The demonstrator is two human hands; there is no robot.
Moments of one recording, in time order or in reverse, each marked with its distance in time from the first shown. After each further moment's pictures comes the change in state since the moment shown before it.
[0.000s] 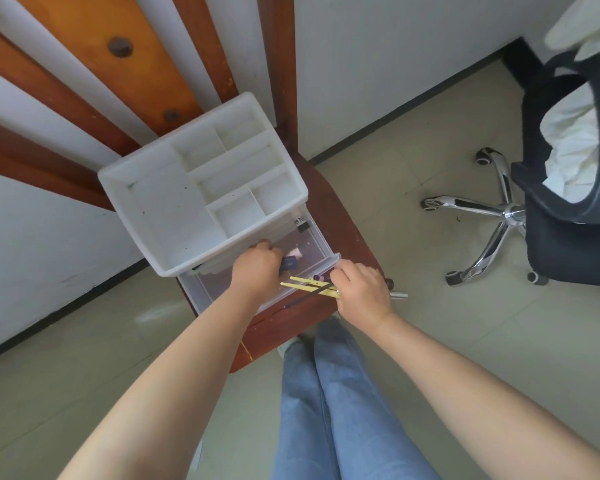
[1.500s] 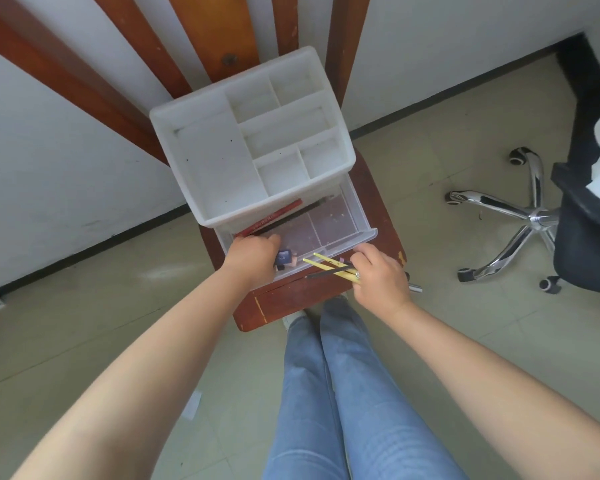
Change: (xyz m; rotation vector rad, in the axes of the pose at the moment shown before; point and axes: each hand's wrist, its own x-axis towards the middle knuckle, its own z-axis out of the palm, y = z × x) left_hand -0.038 -0.049 0.023 0.064 -0.070 -0.010; right_hand -0.011 -0.018 0.011 0.111 -0.054 -0.037
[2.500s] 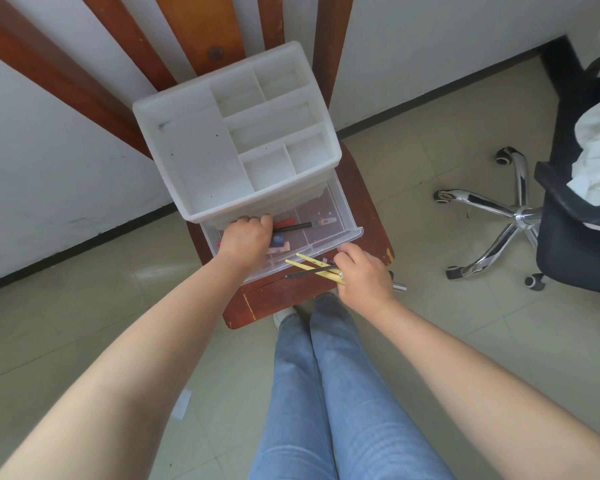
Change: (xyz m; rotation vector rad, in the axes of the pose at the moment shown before) left_hand 0.012 0.012 -0.004 0.097 0.119 -0.060; right_hand -0.004 -0.006 -0.003 -0.004 -0.041 -0.015
